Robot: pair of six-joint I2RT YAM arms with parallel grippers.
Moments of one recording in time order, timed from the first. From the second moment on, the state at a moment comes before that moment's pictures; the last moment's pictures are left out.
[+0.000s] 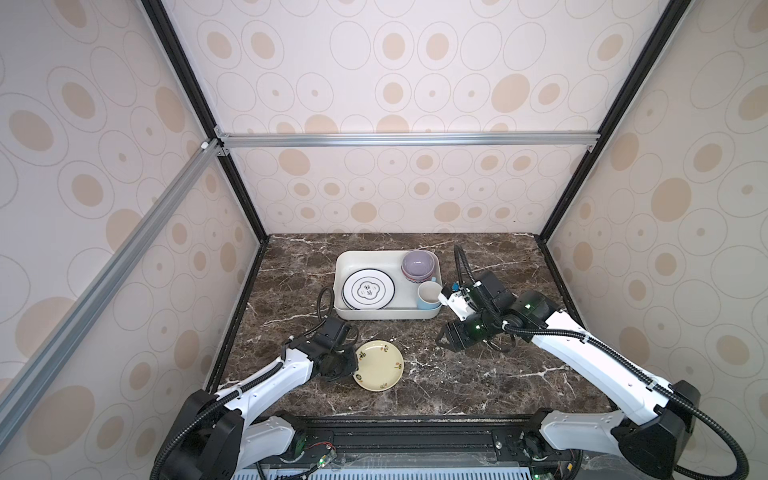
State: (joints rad) left arm -0.50 1.16 0.57 -0.62 0.15 -0.79; right arm 0.67 1.25 1.20 -1.01 -0.30 0.25
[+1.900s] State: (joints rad) left arm -0.50 1.26 0.85 -0.85 0.03 -0.63; right arm 0.62 1.43 1.32 -1.00 -0.37 0.18
